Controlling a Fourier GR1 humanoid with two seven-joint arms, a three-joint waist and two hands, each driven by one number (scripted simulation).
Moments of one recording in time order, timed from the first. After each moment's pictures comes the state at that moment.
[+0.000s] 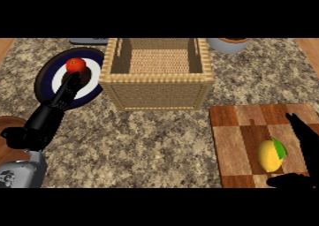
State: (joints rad) left arm -0.15 0.27 -0.01 -1.57 0.01 -0.15 -0.01; right arm 0.16 -0.32 0.01 -1.93 0.79 0.24 0.51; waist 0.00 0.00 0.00
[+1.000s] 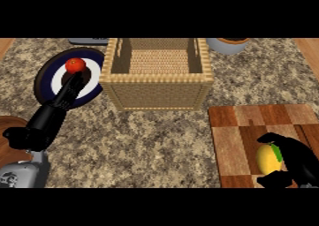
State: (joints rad) left arm -0.15 0.21 0.03 -1.61 -0.04 -0.19 0.03; right arm 0.12 -0.25 0.02 -1.73 0.88 0.28 0.42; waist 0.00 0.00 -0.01
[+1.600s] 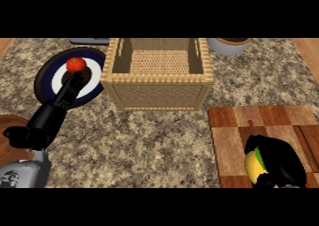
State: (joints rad) left arm -0.16 0.20 0.04 -1.60 -0.05 -0.21 0.01; right arm 0.11 -0.24 0.17 -1.74 1.06 0.25 0.37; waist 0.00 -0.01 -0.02
